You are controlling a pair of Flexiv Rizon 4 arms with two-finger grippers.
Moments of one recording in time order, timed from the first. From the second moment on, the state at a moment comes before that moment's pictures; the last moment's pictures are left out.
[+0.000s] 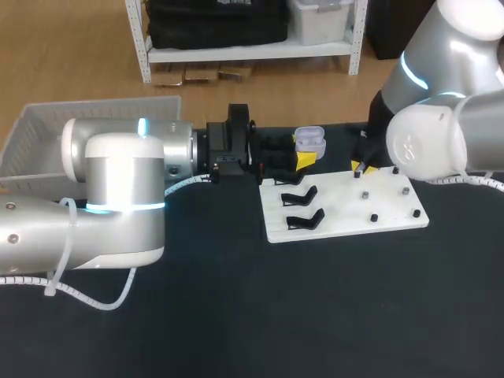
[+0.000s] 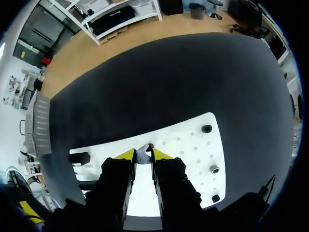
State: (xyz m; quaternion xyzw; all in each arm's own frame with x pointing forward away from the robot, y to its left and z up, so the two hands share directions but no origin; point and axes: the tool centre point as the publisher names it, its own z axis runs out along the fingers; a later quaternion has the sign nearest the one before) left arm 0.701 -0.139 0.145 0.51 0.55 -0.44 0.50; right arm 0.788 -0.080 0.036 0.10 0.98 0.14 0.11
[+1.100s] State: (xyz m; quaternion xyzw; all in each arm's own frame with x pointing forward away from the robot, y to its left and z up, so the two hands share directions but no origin) left arm 0.701 -0.139 0.145 0.51 0.55 -0.44 0.50; right arm 0.691 -0.044 0.226 -0.17 0.98 0.12 0.06
